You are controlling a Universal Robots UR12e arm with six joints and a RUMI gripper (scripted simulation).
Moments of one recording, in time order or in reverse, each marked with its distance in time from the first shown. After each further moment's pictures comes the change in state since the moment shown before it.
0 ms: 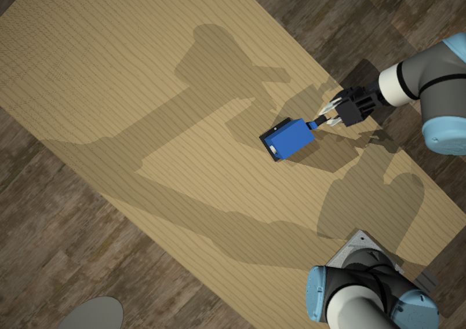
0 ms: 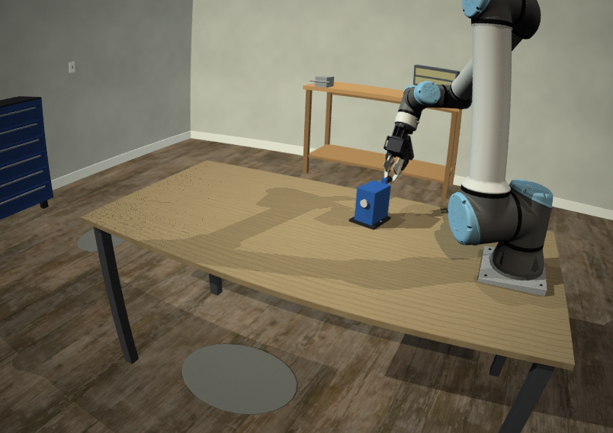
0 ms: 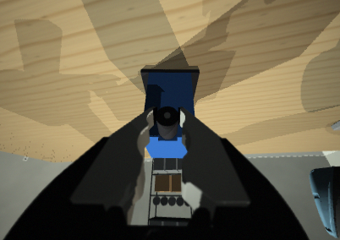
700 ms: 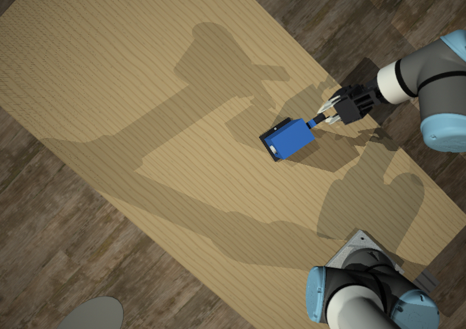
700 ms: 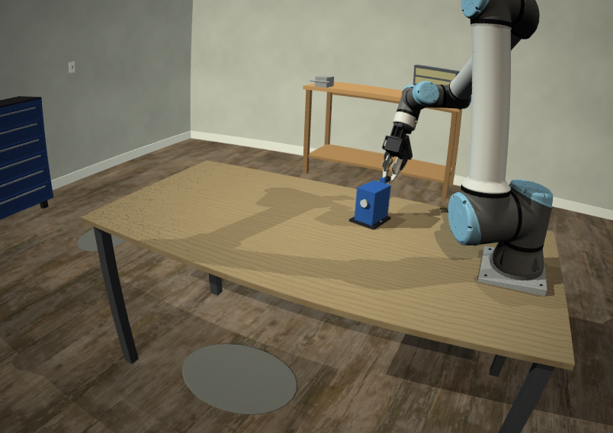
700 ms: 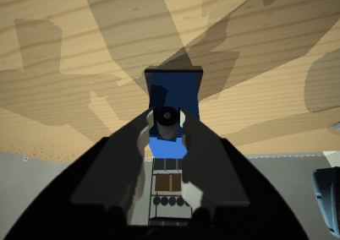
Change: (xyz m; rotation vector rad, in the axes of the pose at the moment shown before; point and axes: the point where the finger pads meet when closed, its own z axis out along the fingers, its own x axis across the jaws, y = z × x) arm -0.007 0.000 0.000 0.000 0.000 0.000
